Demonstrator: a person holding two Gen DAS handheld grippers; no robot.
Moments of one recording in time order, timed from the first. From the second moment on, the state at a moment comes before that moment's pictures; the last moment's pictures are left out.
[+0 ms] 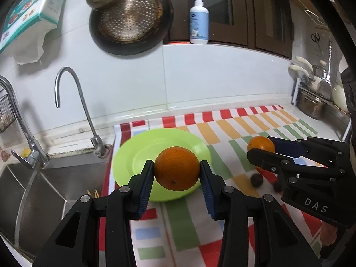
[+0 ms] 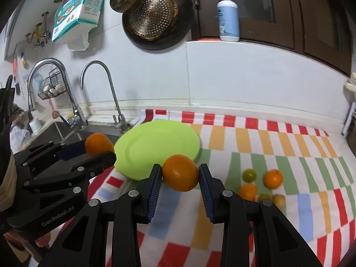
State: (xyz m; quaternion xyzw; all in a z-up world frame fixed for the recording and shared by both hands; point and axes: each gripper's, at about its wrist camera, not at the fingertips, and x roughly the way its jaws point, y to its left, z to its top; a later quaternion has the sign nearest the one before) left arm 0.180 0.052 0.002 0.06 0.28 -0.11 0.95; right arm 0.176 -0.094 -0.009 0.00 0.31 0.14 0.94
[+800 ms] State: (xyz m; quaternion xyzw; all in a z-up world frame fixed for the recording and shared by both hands) left arm 0.272 0.092 -0.049 0.05 0.35 -0.12 0.93; right arm 0.293 -0.037 -0.059 -0.03 0.40 0.19 0.89
